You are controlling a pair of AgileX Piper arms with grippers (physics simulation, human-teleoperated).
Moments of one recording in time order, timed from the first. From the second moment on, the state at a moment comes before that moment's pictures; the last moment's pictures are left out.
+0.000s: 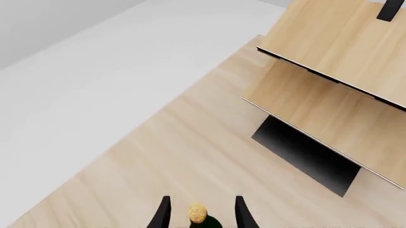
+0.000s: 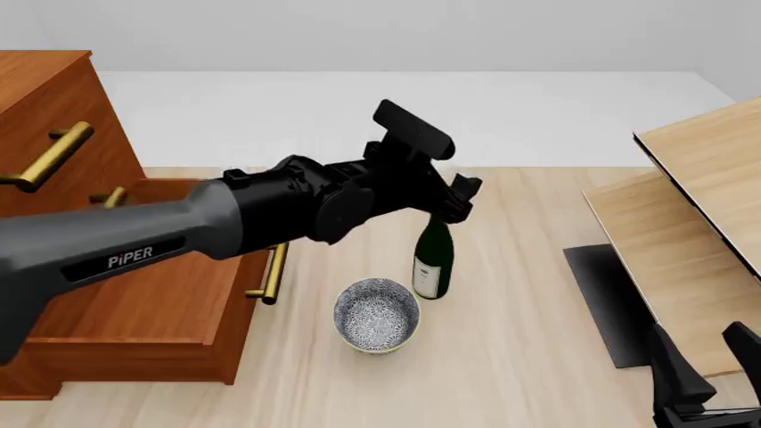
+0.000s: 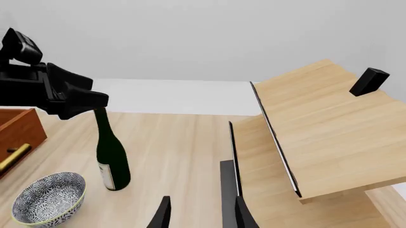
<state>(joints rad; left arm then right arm) -0.77 1.81 -1.37 0.00 0.09 0.04 0.01 0.00 0.07 -0.01</state>
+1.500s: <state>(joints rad) -0.76 1.88 -1.27 -0.12 0.04 0.04 0.03 0.00 0.06 -0.02</state>
